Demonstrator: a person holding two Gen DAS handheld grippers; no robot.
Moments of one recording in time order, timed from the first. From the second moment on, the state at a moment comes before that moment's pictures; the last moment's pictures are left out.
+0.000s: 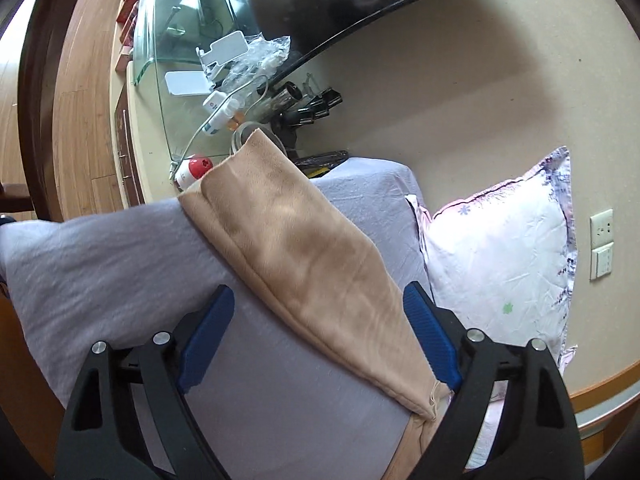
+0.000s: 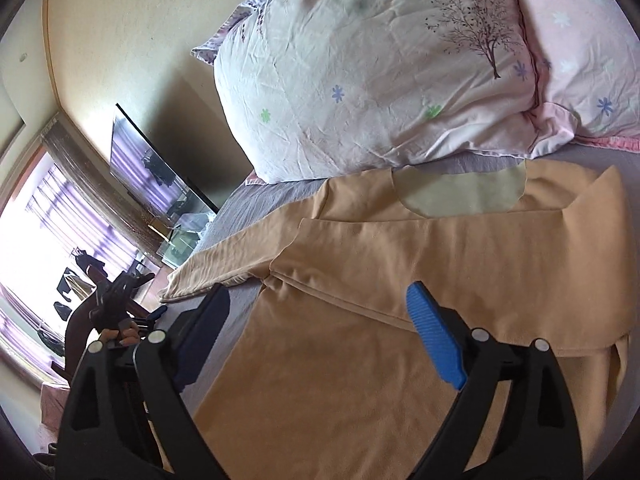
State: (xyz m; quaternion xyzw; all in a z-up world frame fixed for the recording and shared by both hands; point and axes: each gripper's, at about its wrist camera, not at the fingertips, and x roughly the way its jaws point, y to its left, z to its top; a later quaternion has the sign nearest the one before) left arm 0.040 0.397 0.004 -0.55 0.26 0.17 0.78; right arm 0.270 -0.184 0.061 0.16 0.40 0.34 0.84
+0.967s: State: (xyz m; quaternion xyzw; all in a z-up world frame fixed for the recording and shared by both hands) left arm 0.260 -0.080 0.092 -0.18 0.38 -0.28 0.86; right arm 0.238 -0.347 0.046 0.27 0.34 0.25 0.86
